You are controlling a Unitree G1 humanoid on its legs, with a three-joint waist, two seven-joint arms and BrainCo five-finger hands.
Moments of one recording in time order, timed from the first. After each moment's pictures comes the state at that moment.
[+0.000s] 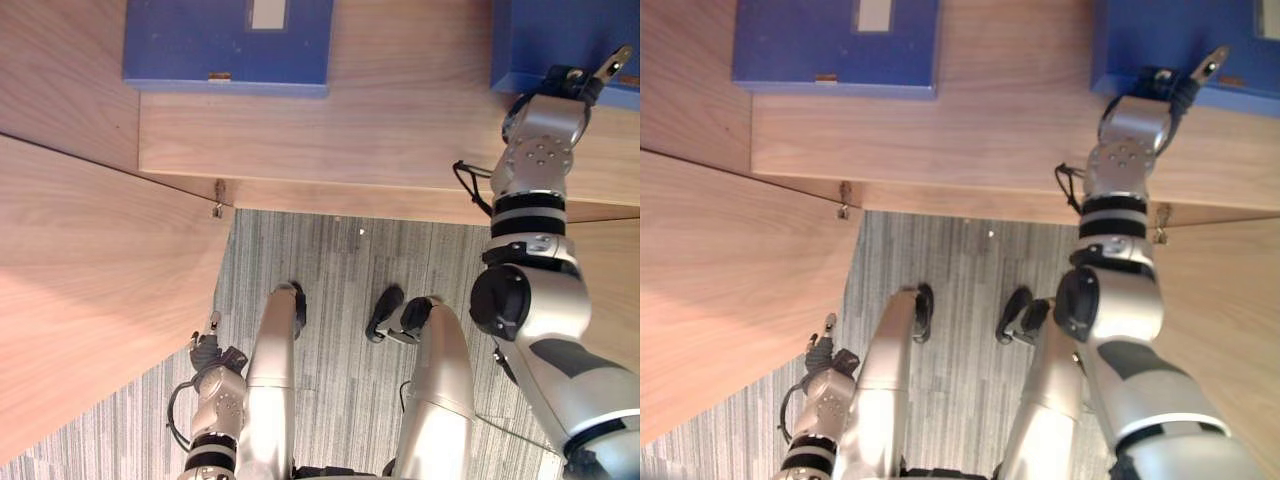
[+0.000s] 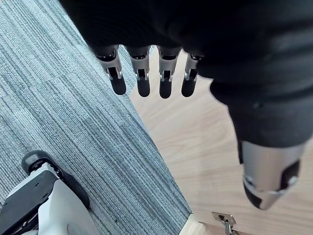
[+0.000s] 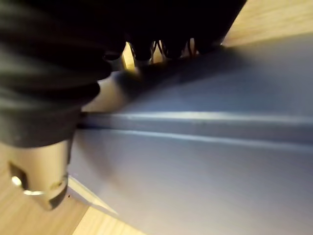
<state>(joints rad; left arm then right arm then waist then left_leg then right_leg) -0.11 -0.06 0.22 0.48 -0.58 -0.05 0.51 -1.28 -0.27 -0.41 0.75 1.20 -0.30 -0.74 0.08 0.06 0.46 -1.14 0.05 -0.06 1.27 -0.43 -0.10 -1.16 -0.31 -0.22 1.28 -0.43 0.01</state>
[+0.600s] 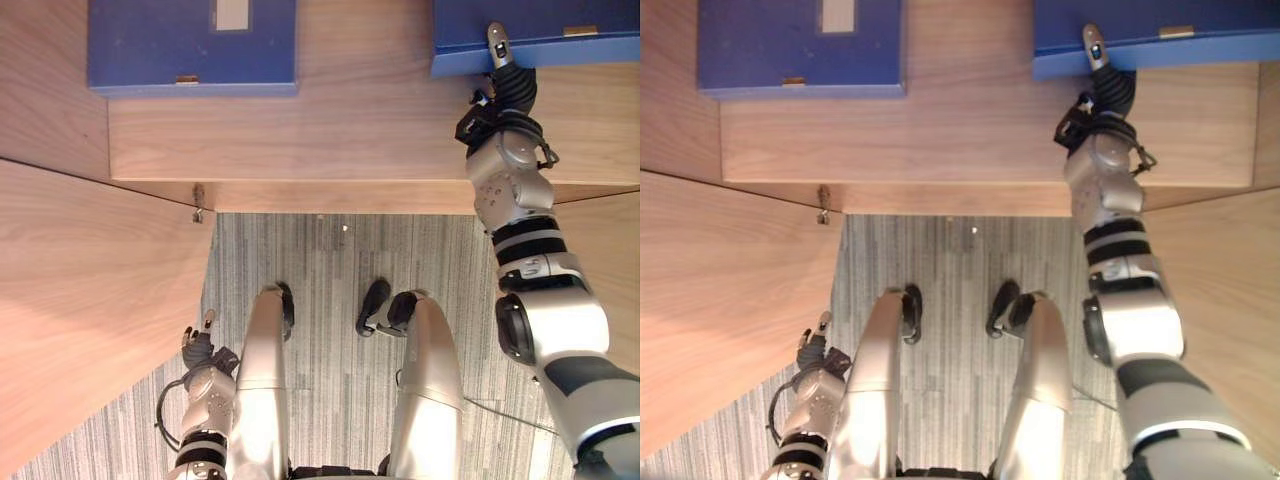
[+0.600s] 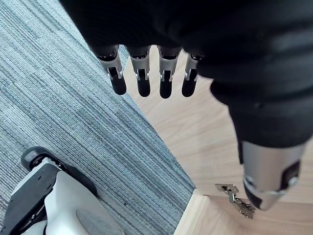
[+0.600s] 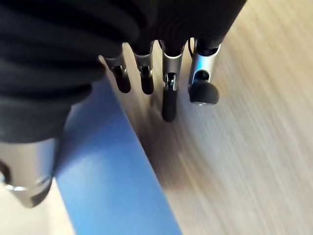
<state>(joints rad) -0.12 0.01 0.25 0.56 -0.53 -0.06 0.39 -1.14 -0.48 0.10 0.74 0.64 0.00 -0.35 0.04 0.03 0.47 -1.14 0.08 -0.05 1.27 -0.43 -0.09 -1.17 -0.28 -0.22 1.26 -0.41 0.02</state>
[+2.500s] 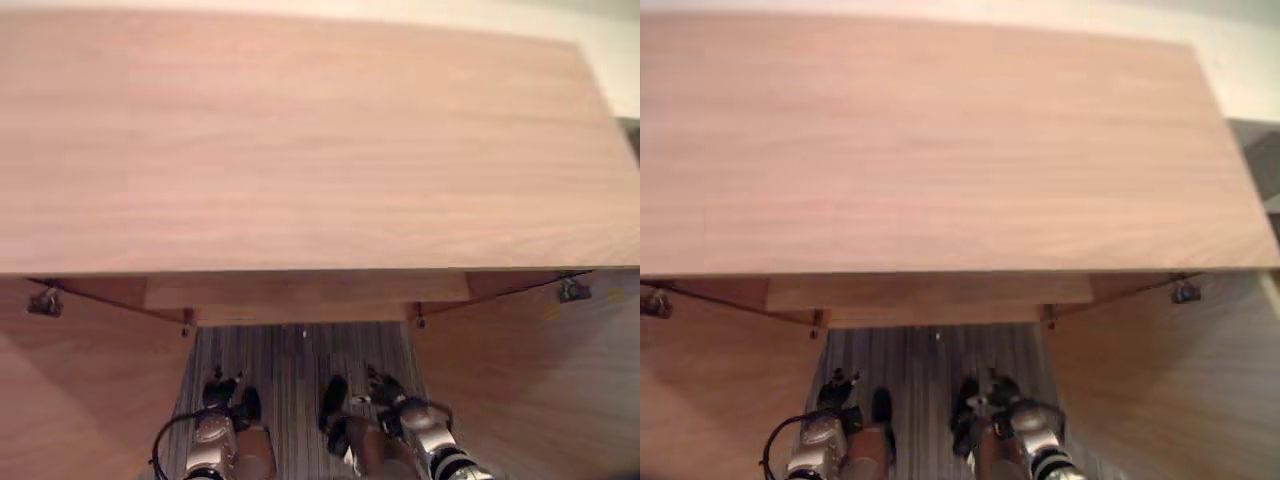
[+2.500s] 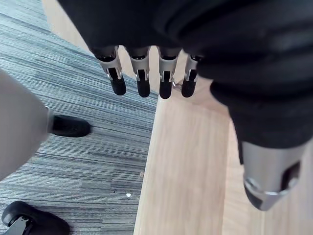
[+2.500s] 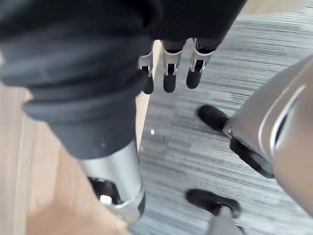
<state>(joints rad) -0.01 0.00 0.20 0.82 -0.05 -0.04 0.24 -0.12 -0.02 0.05 1.03 0.03 0.00 -0.02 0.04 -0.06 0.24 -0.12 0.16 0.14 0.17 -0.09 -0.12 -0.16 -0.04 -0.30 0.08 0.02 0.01</state>
